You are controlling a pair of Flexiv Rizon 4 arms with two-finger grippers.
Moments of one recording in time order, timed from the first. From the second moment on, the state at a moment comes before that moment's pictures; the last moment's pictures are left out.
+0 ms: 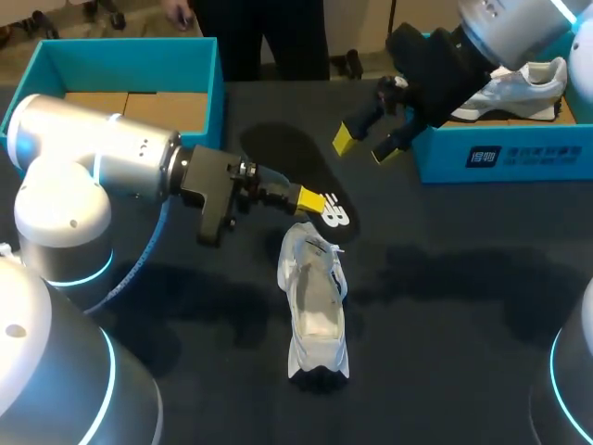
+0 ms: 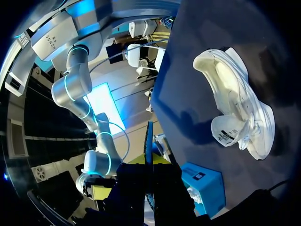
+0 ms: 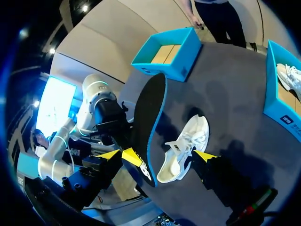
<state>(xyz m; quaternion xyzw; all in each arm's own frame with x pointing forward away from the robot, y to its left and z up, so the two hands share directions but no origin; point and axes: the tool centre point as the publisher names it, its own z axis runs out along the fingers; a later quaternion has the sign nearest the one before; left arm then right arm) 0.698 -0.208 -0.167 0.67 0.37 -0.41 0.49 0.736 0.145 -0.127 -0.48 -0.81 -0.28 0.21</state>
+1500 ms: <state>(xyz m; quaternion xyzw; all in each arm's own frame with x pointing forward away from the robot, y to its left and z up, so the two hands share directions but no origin) 0.701 -0.213 -0.167 0.69 0.34 -0.38 0.51 0.740 0.192 -0.150 -0.43 -0.75 -0.32 0.39</state>
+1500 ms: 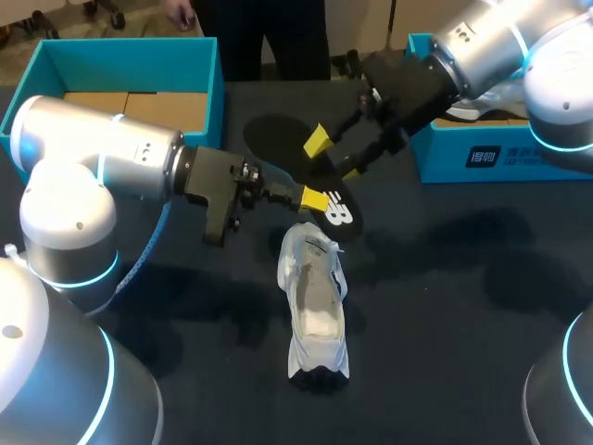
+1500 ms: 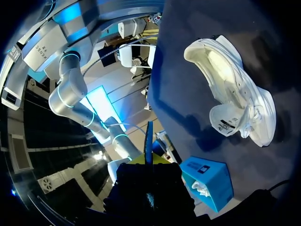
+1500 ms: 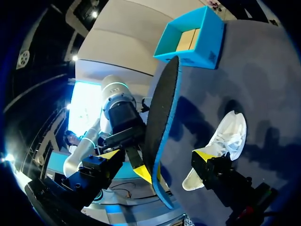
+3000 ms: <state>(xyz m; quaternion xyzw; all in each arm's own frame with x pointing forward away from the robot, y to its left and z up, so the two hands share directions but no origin) 0.697 -0.209 -0.172 0.69 0.34 -0.37 0.52 0.732 0.212 -0.165 -0.42 -0.69 -0.39 0.45</state>
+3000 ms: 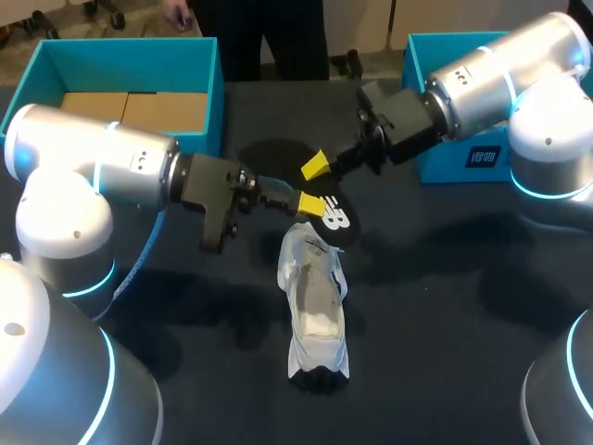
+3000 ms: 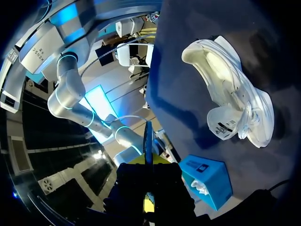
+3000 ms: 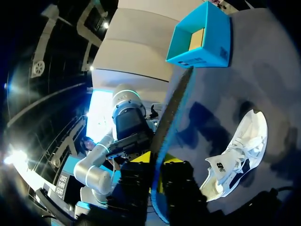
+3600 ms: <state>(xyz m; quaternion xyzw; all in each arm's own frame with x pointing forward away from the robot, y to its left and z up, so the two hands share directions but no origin) 0.699 -0.203 -0.174 0.68 0.37 -0.39 0.51 0.730 0.209 -0.163 -0.41 -0.68 -0.41 0.44</state>
